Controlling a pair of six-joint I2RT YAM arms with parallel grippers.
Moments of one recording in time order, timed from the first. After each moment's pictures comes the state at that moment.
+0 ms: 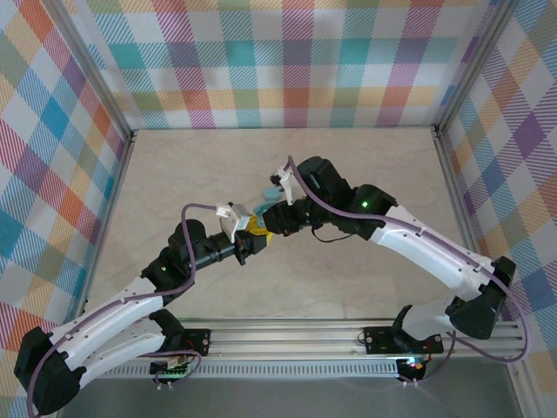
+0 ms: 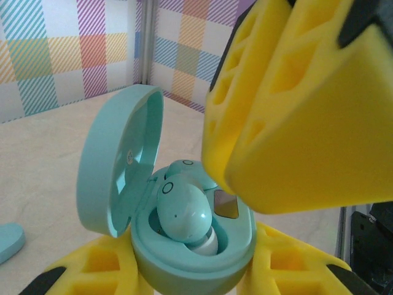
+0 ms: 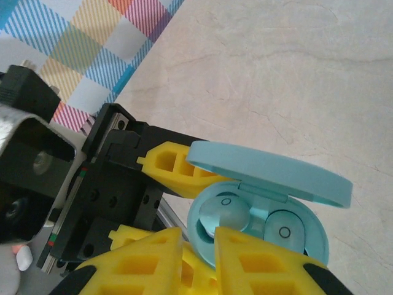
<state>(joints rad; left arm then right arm) -0.73 0.83 0.53 0.18 0.30 -0.13 0.94 1.40 1.48 -0.77 -0.28 0.46</state>
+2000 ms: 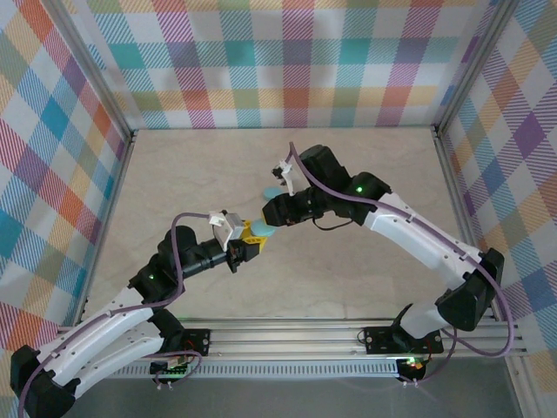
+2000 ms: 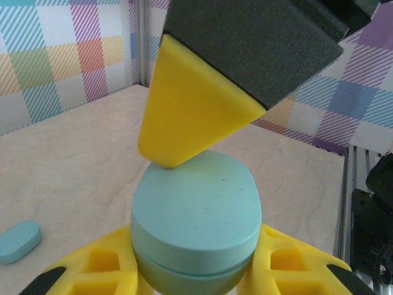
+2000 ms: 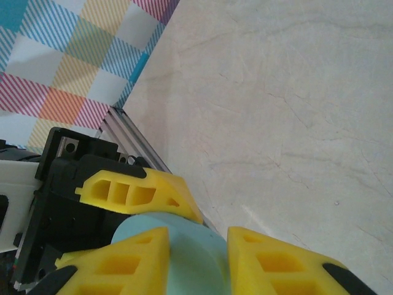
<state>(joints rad) -0.73 0.69 0.53 0.05 0.30 -0.04 0.83 1.46 1.50 -0.79 -0.48 0.48</state>
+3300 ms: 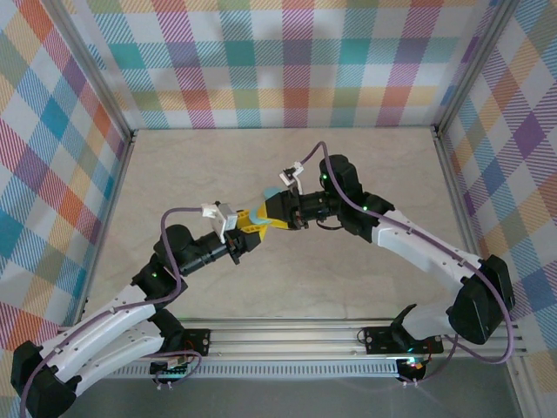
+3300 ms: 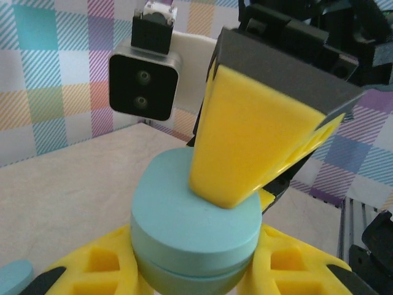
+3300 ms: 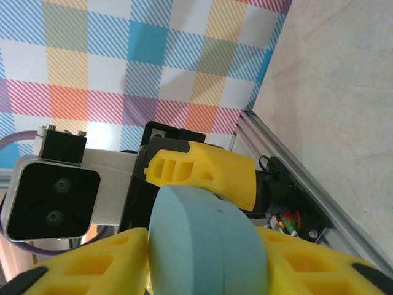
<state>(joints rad) -0.73 0.73 0.53 0.23 0.27 -0.15 0.73 1.36 1.13 -0.10 -0.91 1.06</state>
